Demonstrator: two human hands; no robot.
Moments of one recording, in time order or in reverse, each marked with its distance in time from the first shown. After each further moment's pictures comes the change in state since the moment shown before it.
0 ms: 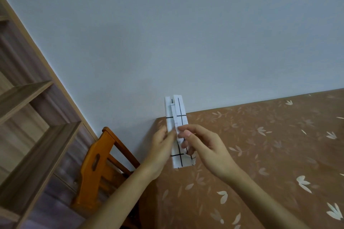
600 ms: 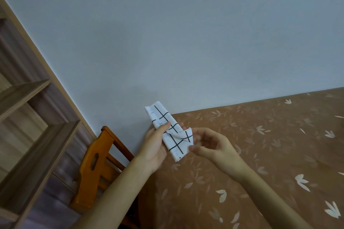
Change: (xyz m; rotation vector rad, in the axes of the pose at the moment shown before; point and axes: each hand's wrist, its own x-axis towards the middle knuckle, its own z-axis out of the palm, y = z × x) left_hand 0.011 0.012 -0.007 -0.467 0.081 -0.303; right_hand -0.002 0.021 -0.026 0.146 -0.073 0.127
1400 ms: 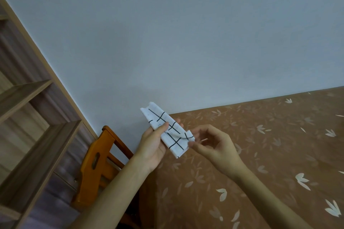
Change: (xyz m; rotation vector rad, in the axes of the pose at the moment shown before) left_hand -0.005 0.003 -0.002 -0.067 -0.001 0.045; right_hand 0.001 0.008 0.002 -0.209 0.131 -0.231
